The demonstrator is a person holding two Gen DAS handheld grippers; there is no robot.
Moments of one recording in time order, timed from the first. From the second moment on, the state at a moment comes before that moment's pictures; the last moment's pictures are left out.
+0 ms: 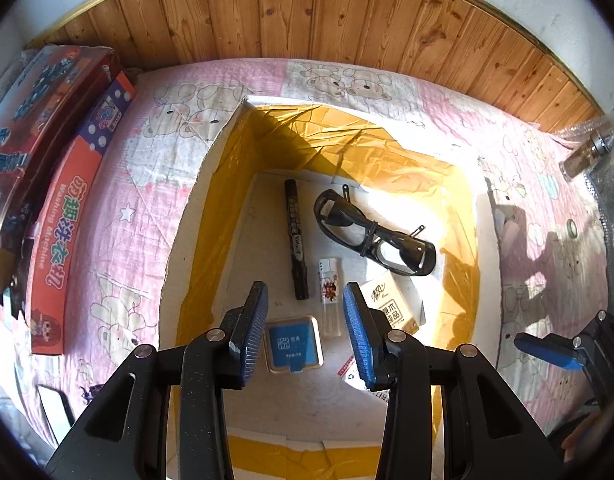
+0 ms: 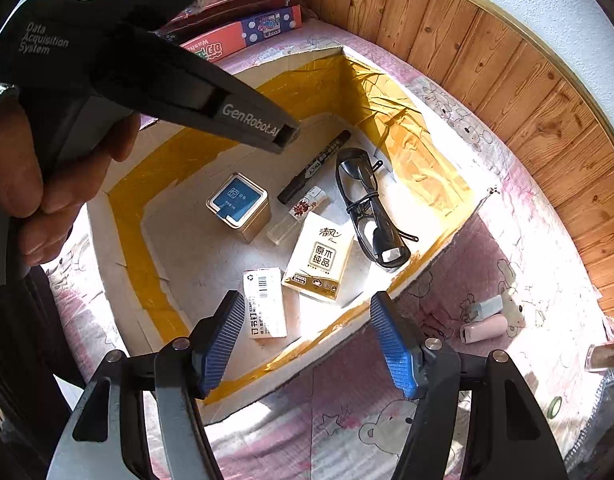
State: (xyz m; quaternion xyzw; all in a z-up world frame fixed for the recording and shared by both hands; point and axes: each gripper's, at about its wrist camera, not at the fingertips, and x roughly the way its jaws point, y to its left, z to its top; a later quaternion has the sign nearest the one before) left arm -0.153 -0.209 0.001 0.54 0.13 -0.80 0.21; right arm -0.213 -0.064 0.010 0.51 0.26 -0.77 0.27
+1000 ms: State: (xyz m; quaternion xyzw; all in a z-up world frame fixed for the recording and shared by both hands) left arm -0.088 0.005 0.039 0.47 0.08 -0.87 0.08; right arm -0.127 0.117 0.031 0.37 0.04 -0.91 0.20
